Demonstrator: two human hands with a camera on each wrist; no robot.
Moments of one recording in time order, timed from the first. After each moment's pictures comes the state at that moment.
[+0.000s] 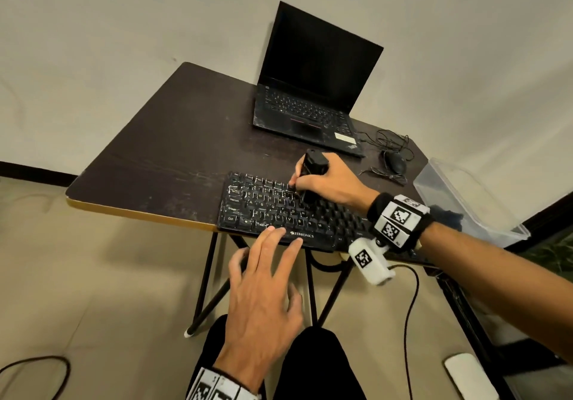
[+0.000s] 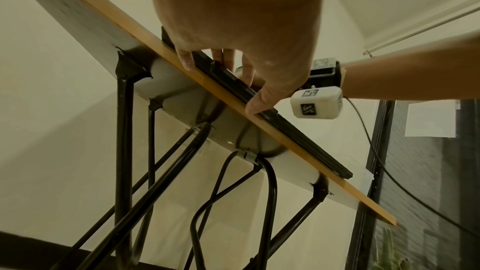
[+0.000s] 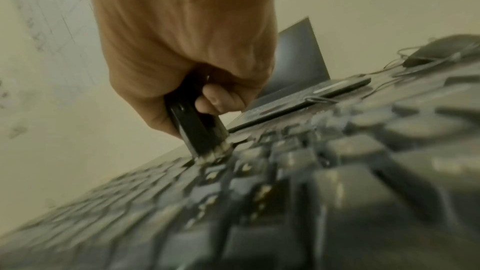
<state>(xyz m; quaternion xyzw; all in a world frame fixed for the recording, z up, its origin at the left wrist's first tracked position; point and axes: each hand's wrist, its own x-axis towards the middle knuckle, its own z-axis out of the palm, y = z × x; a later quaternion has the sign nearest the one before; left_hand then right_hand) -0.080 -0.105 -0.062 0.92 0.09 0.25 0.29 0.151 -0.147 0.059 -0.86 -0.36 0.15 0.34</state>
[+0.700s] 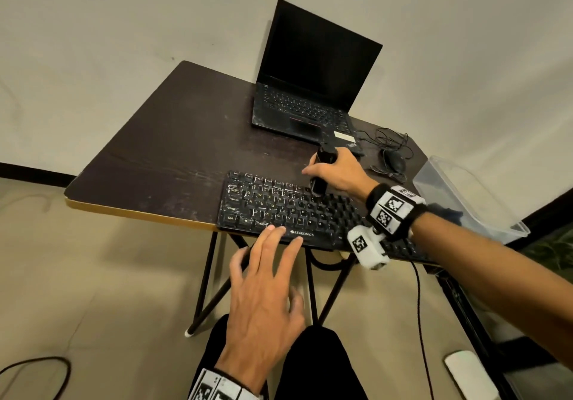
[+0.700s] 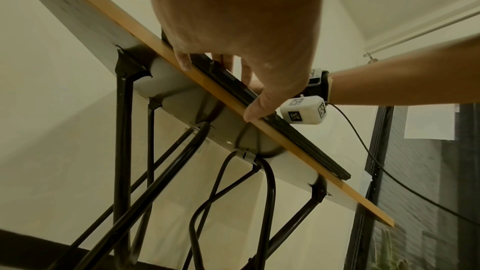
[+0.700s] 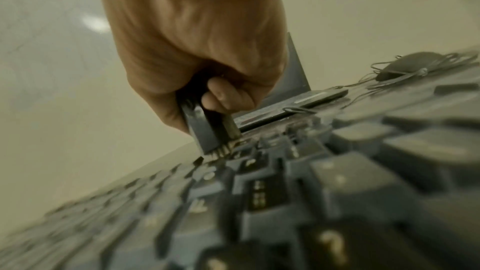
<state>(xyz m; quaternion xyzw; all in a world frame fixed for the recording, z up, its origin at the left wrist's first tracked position) -0.081 -0.105 -0.063 0.93 0.09 0.23 0.28 0.174 -0.155 0.061 -0.89 -0.27 0.11 0.34</state>
